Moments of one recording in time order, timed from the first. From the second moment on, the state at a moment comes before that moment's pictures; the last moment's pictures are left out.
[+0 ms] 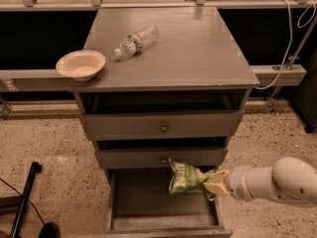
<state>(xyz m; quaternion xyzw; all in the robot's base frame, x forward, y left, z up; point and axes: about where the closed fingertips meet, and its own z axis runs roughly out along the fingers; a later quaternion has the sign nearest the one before) 0.455 -0.169 0.572 -0.39 0.83 0.25 0.32</state>
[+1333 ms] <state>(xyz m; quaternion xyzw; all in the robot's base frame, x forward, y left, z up) 0.495 -0.129 0.292 -0.39 0.85 0.20 0.29</state>
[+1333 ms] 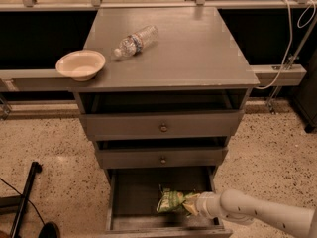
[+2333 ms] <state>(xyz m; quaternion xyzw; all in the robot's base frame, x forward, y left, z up) 0.533 -0.124 0.237 -0.34 0.83 0.29 0.32</state>
